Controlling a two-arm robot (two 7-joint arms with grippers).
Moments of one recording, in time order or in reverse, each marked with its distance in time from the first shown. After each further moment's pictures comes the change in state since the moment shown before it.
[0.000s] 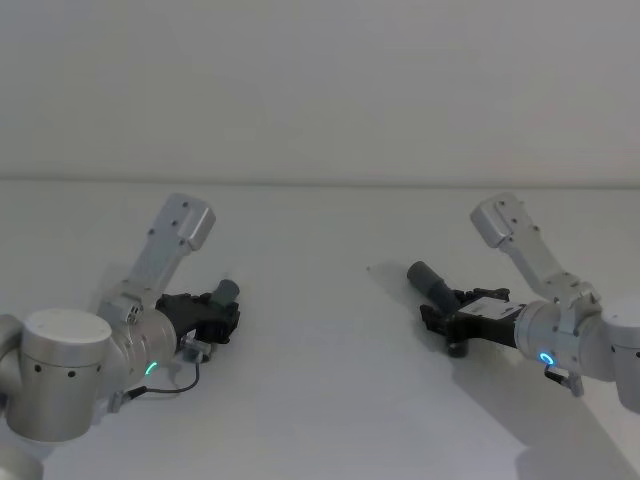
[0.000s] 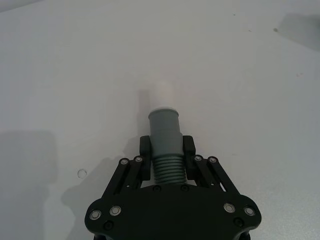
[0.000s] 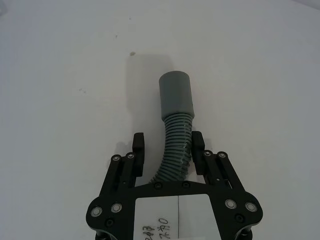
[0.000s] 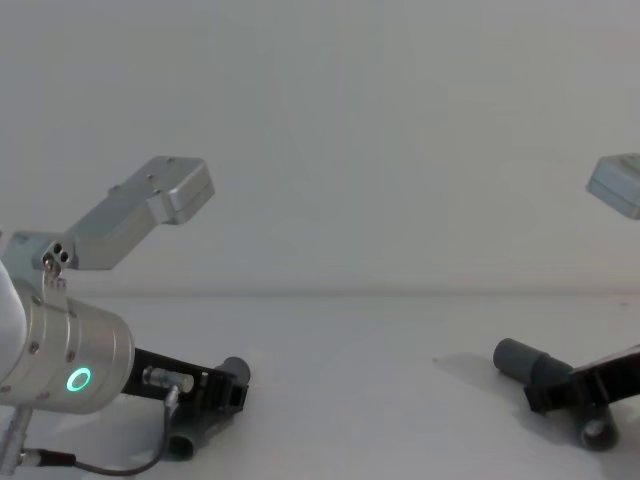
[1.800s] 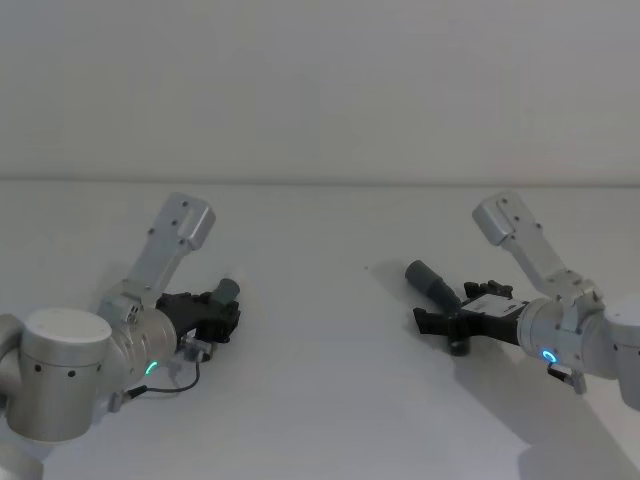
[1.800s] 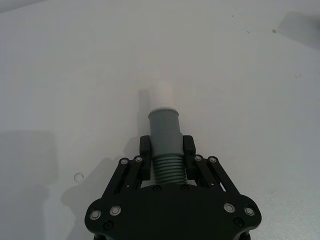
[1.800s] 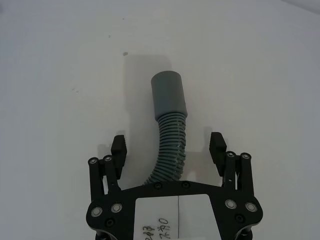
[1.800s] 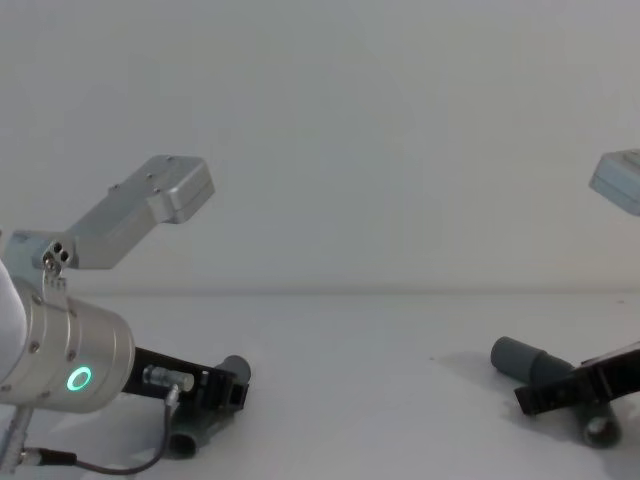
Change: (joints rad) left arm 0.000 0.000 0.000 0.000 0.000 0.000 0.000; right arm 0.005 0.007 -0.003 -0.003 0.001 -0.009 -0.003
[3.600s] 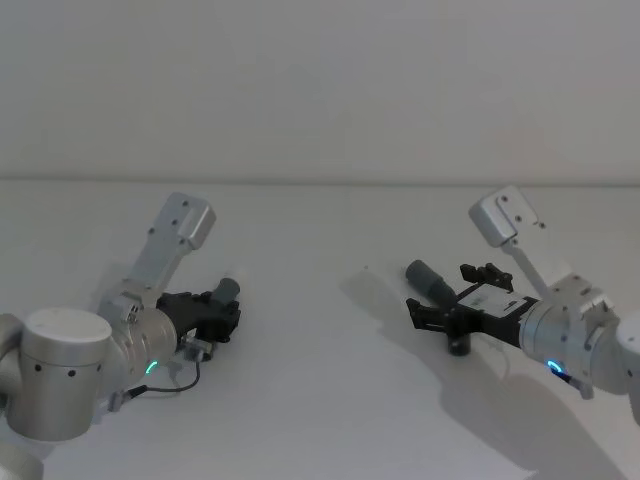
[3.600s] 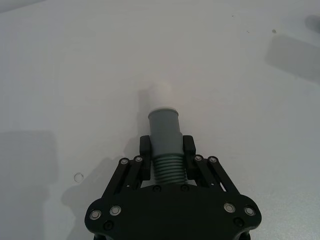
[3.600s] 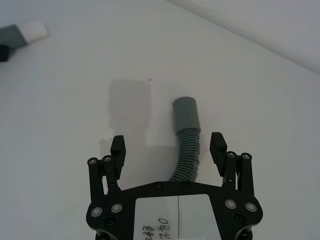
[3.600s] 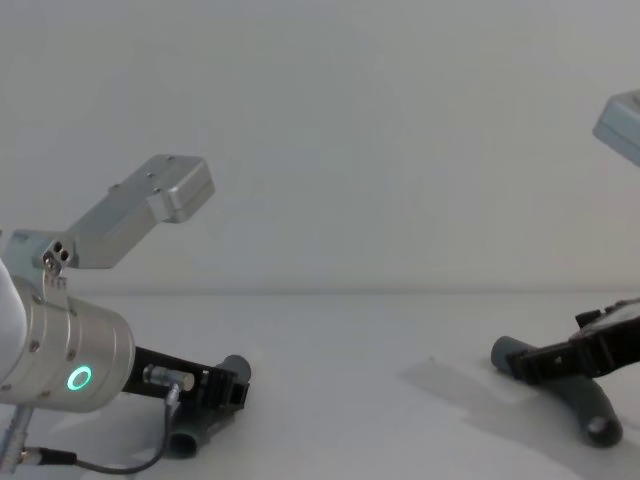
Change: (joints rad) left arm 0.000 0.000 0.000 0.000 0.000 0.000 0.000; right arm -0.088 0.063 -0.021 -0.191 0.002 -0.067 -0.065
